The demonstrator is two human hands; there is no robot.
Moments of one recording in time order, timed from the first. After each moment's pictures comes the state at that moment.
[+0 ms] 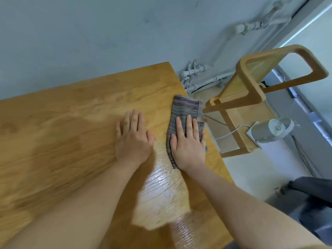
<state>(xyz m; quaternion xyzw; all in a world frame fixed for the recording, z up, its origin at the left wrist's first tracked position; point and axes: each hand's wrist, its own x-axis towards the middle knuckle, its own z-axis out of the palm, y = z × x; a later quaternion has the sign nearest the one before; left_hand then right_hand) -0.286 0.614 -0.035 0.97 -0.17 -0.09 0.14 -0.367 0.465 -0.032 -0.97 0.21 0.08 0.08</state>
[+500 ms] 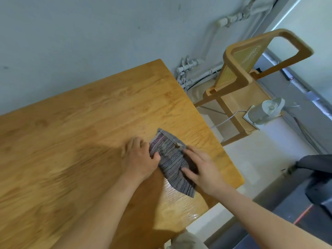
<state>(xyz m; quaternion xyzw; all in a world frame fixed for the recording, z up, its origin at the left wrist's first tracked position) -0.390 0.662 0.006 0.96 -0.22 -0.17 0.10 -0.526 0.471 0.009 -0.96 0.09 0.08 0.26</state>
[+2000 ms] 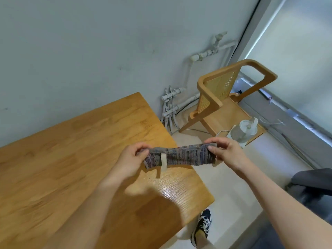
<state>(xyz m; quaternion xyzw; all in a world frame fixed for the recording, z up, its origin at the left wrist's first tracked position) -0.386 0.586 0.105 0.81 -0.17 -0.30 0.47 -0.535 0.316 0.126 -0.76 0.31 -0.01 0.57</state>
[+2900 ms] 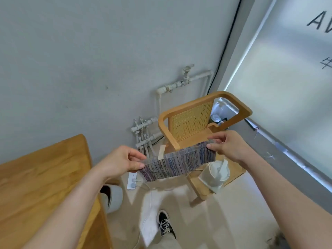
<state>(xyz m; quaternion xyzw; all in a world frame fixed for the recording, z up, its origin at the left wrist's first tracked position) -0.329 0.272 0.152 0.82 -0.17 -0.36 0.41 -0.466 -0.033 0.173 -0.82 0.30 0.02 0.48</state>
